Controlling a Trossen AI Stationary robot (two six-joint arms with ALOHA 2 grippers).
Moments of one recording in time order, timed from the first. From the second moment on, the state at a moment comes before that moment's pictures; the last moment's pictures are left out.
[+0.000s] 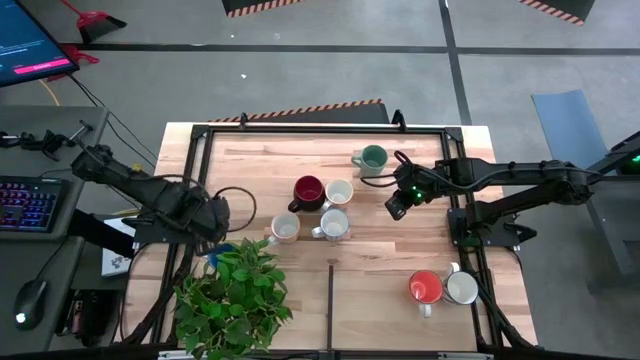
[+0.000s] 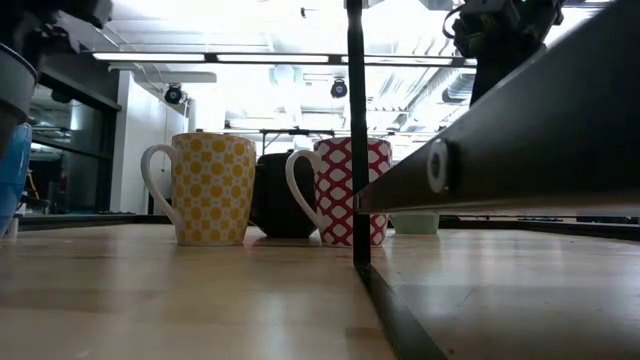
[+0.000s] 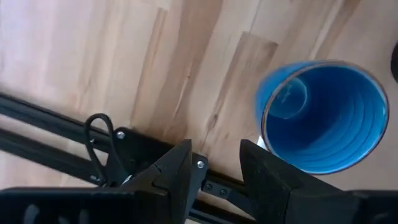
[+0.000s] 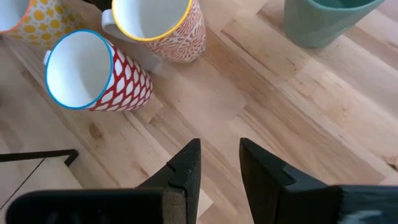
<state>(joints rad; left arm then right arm) -0.45 1.04 0.99 -1.49 -0.14 -0.78 -0.05 1.11 0.97 -0.91 0.11 0.78</state>
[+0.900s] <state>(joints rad) -0.56 1.01 0.83 -1.26 -0.11 -0.78 -0.05 1.11 0.97 -0.91 0.08 0.89</state>
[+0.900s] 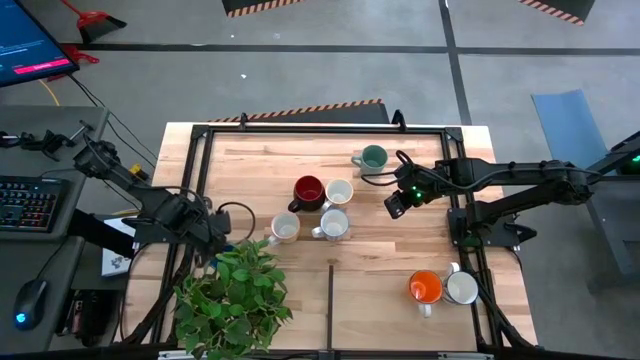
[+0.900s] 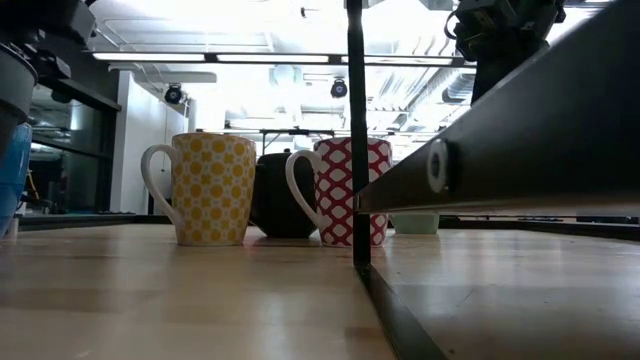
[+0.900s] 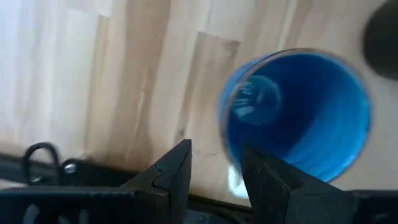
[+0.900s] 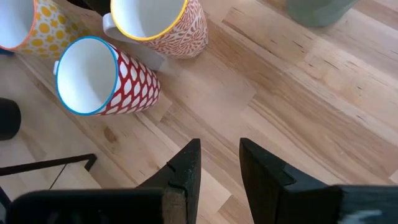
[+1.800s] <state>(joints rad) -0.56 1.17 0.83 -1.14 -0.12 -0.73 -0.05 1.11 0.97 -0.91 0.10 0.87</state>
